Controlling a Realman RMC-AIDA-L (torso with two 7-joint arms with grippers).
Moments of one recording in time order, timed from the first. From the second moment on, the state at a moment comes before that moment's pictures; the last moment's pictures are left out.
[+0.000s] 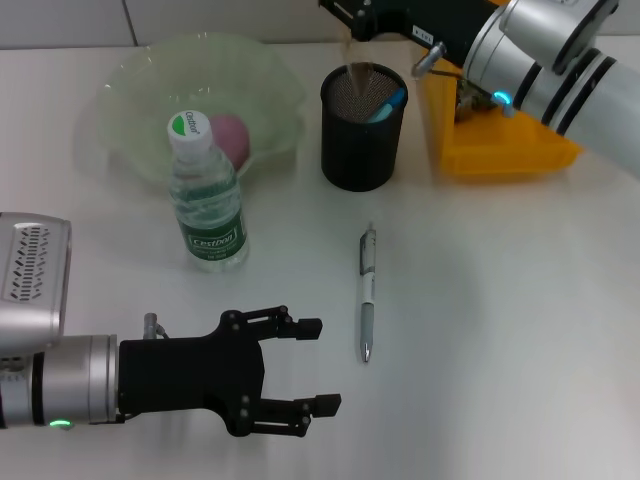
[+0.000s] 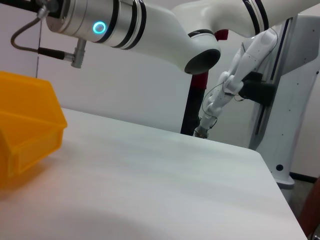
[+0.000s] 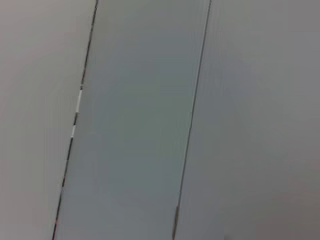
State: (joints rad) left arm -0.37 -2.07 1.24 0.49 1.63 1.56 -1.02; right arm 0.85 2.09 -1.43 -0.21 -0.60 -1.04 0.54
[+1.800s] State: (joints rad) left arm -0.36 -2.07 1.23 0.49 1.63 1.59 -1.00; right arm 0.75 2.08 -1.27 -1.41 -2.53 -1.68 2.88
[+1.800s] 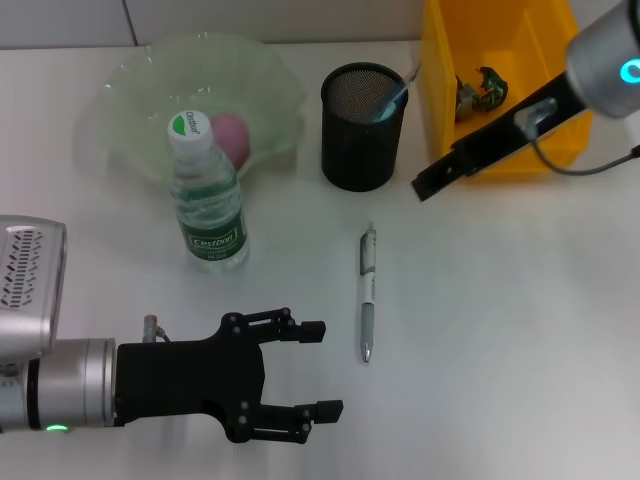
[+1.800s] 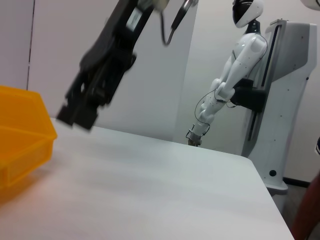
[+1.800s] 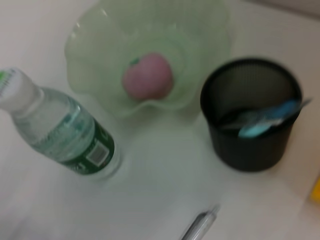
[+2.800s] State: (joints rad) left arm -0.36 -2.07 1.23 0.48 1.63 1.60 -0.93; right arm 1.06 2.09 -1.36 -0.74 -2.55 -1.35 2.95
